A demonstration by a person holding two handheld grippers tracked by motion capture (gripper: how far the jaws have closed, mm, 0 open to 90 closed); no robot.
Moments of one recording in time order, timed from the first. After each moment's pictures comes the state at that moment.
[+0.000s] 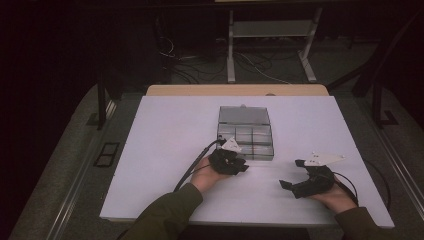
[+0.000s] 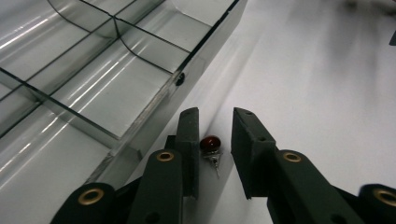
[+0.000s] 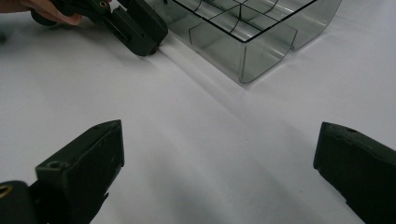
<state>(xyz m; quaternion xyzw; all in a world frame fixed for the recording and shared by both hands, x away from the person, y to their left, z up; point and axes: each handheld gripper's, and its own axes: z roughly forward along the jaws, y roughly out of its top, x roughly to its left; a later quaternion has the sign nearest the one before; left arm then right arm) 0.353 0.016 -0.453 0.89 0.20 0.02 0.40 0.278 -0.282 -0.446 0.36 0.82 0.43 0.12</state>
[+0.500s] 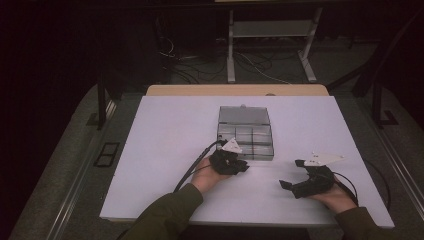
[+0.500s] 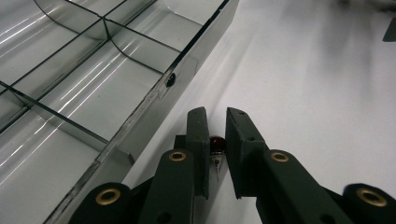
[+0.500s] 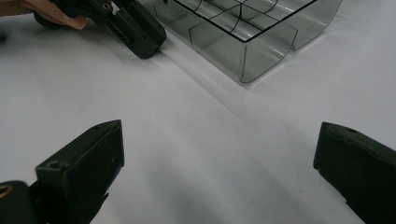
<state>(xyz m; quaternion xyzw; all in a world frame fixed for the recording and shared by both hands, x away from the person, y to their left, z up) 0.353 0.015 -0.454 0.89 0.19 0.02 0.41 0.278 -0.282 -0.446 0.36 0.82 0.43 0.12</state>
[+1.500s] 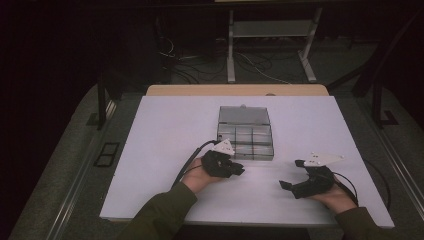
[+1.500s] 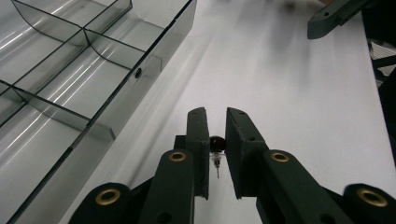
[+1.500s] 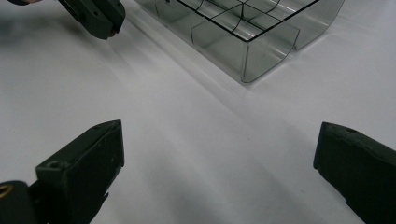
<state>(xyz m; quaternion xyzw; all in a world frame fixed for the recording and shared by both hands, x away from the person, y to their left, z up) 0.340 0.038 -0.432 0.89 0.16 -0.01 0.42 0.278 -0.281 -0.446 0.36 0.82 0.43 0.12</state>
